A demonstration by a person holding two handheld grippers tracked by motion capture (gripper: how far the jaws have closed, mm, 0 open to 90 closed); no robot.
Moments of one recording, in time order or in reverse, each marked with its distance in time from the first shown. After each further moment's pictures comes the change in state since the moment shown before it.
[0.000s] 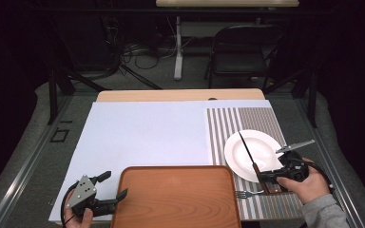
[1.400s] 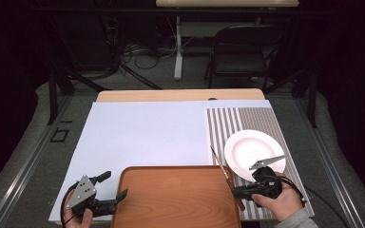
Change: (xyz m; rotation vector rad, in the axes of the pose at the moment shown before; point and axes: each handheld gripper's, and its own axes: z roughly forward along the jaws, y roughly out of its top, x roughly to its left) left arm 0.000 0.001 -0.001 0.002 -0.003 0.011; right arm 0.058 -0.013 0.046 -0.009 0.131 -0.079
